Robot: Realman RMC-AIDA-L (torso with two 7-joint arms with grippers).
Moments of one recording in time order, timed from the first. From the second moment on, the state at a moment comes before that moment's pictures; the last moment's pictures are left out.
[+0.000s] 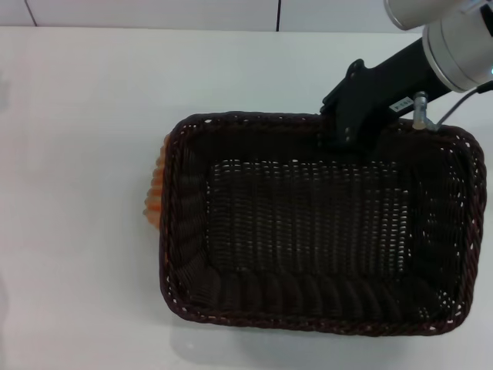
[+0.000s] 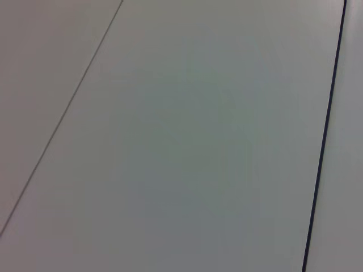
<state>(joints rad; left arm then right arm) -0.38 -2.06 -1.77 -0.36 2.75 1.25 -0.32 0.78 2.07 -1.30 -1.40 0.80 1.68 -1.04</state>
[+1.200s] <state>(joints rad) -0.37 -2.06 -1.77 -0.36 2.75 1.25 -0.32 0.83 2.07 -1.34 -1.39 0.76 1.70 -0.98</state>
